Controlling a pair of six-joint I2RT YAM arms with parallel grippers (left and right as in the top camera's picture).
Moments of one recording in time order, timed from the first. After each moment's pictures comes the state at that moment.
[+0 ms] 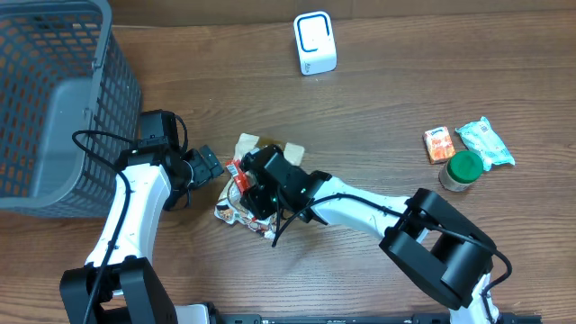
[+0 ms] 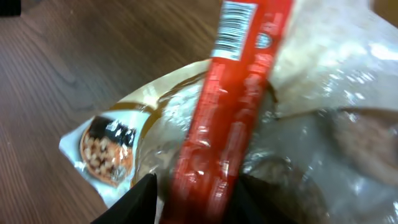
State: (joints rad) left arm 0.15 1.53 1.00 -0.80 0.02 -0.47; right arm 0.93 2.06 1.27 -0.13 -0.26 0.38
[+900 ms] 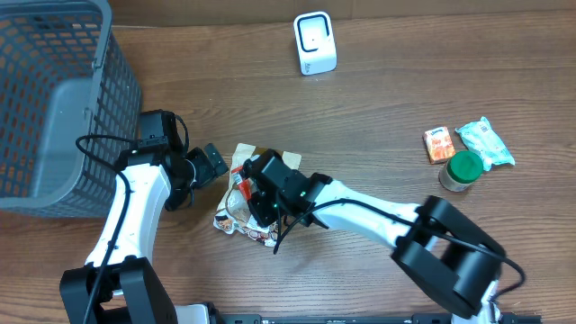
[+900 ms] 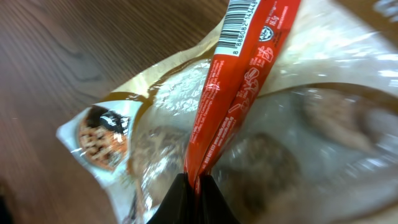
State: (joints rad) left arm 0.15 1.53 1.00 -0.79 0.14 -0.47; right arm 0.94 1.99 1.27 -0.26 -0.25 0.38
